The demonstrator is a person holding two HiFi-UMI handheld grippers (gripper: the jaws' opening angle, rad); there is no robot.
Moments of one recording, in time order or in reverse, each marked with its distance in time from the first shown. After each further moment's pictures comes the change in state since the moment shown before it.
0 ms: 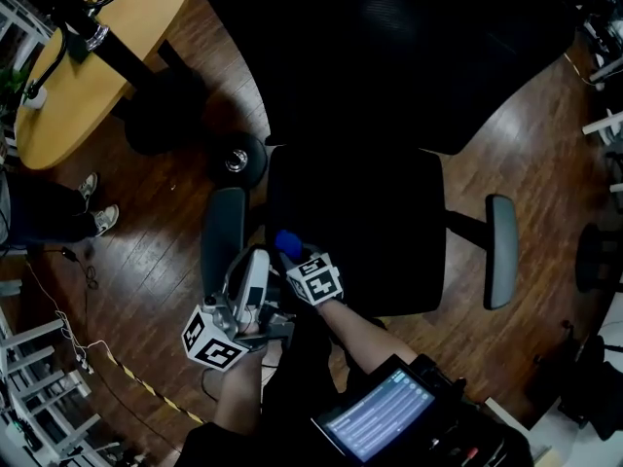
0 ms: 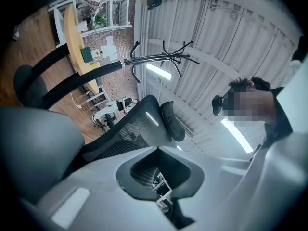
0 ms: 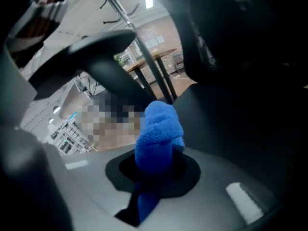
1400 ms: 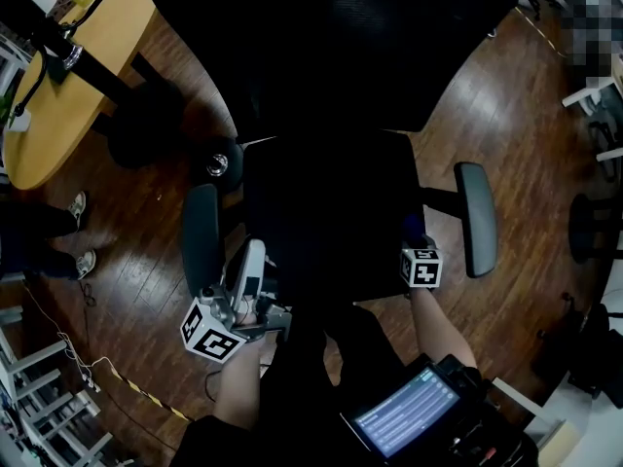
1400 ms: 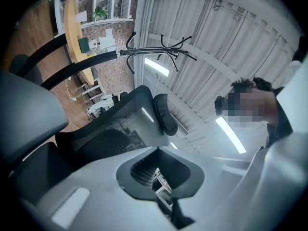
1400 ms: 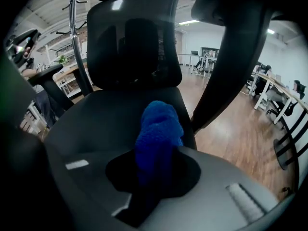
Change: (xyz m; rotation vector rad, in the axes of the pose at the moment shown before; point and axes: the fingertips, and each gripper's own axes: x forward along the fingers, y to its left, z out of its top) left arm 0.009 -0.024 -0.029 -0.034 0.049 -0.061; right arm -0.254 -0.257 -0.103 0.200 -0.049 -0.650
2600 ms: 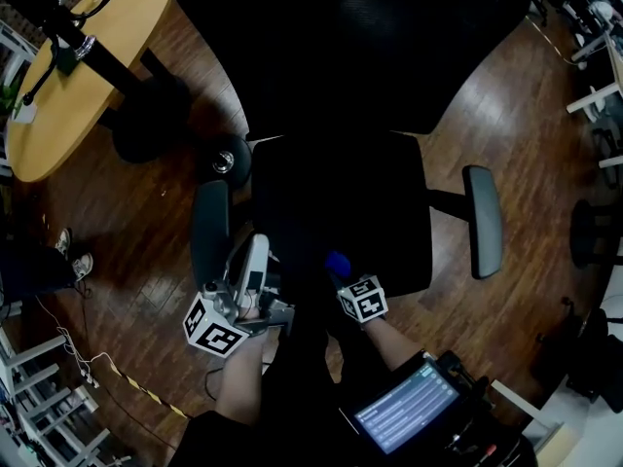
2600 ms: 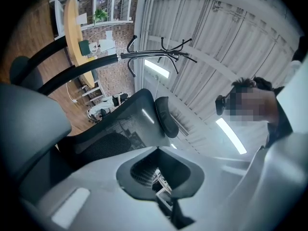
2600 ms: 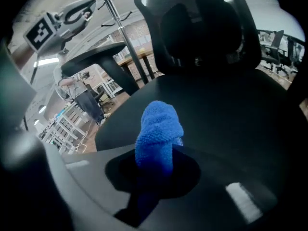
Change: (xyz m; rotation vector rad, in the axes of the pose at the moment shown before) left arm -0.007 0.011 0.015 0.000 -0.018 0.004; right arm -0.002 0.240 -0.069 -0.144 0.096 0.505
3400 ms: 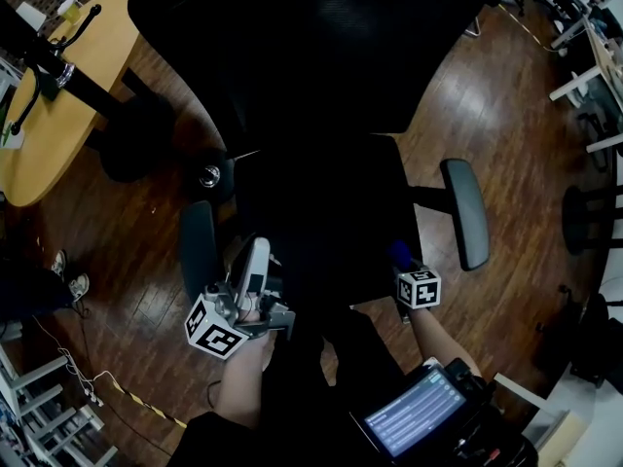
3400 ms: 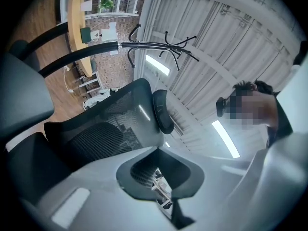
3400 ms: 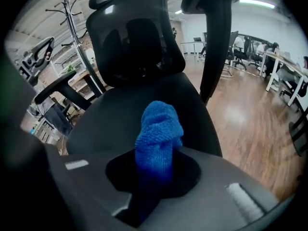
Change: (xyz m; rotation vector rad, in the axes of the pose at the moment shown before) left arm 0.028 -0.020 -0.028 -0.060 0.035 -0.066; right arm -0.132 -0.168 -0.025 0.234 -0.043 -0.308
